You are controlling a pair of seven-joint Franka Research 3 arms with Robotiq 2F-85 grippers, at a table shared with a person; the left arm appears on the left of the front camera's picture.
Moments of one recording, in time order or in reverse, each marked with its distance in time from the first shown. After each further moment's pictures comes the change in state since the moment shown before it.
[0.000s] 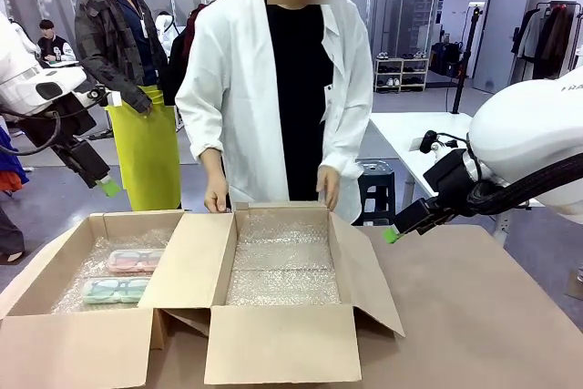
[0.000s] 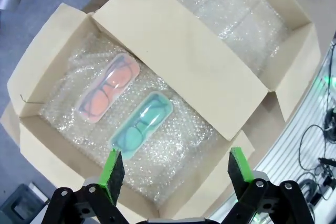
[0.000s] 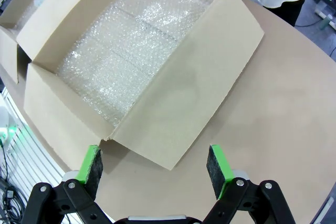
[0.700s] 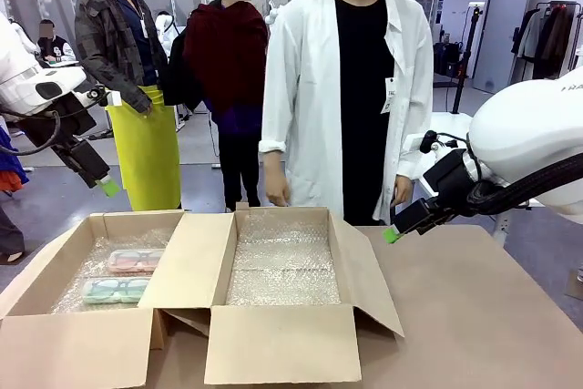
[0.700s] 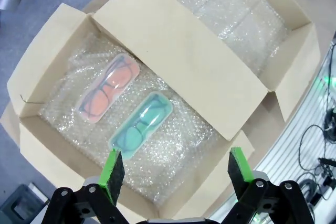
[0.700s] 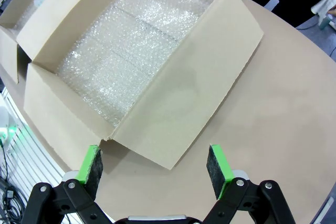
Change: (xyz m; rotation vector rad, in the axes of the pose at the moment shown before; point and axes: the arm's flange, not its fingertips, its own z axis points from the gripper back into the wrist) left arm 0.000 0.000 0.000 -0.001 -0.001 -0.001; right arm 0.000 0.000 0.000 0.000 0.000 0.000
